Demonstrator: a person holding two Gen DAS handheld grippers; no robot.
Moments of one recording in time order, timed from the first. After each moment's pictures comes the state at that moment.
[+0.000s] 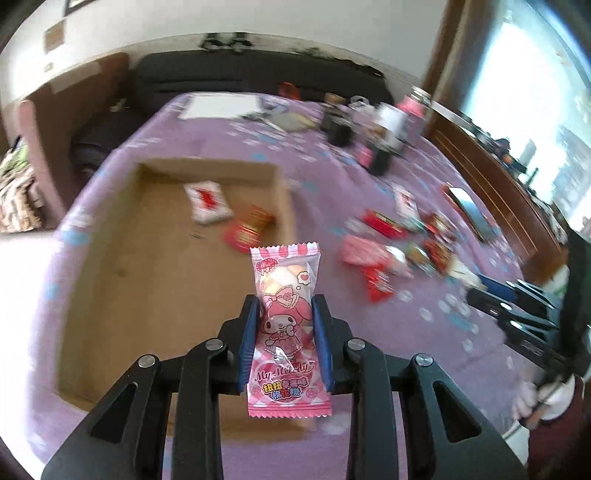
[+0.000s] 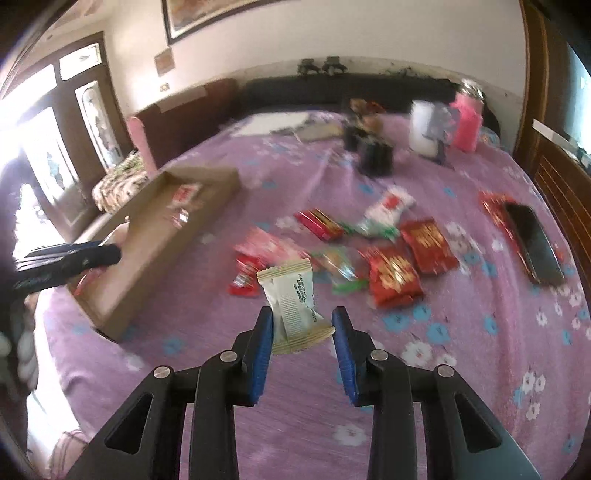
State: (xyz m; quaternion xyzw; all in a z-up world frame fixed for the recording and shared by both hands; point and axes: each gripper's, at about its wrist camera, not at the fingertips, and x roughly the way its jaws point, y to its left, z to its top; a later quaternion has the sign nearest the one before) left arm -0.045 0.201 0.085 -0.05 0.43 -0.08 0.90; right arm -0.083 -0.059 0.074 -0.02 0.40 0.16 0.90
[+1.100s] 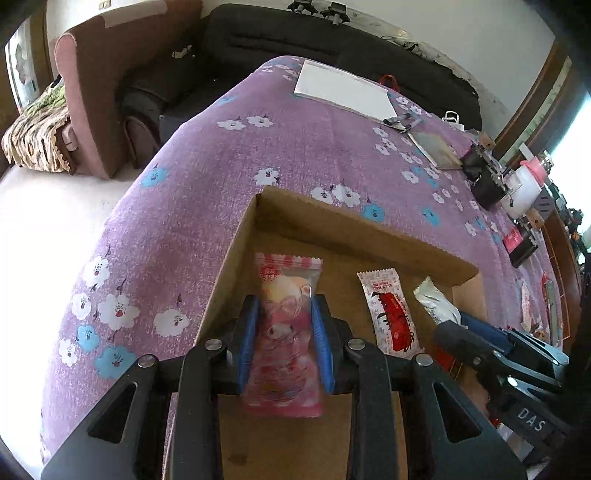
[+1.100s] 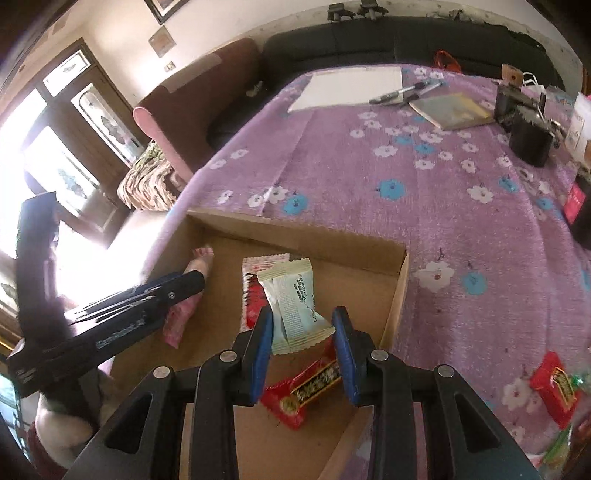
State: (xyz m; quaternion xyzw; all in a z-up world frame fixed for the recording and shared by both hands) left arm 0.123 0.322 0.017 -0.12 0.49 0.01 0.86; right arm 0.129 0.148 0.032 0.05 0.50 0.22 0.84
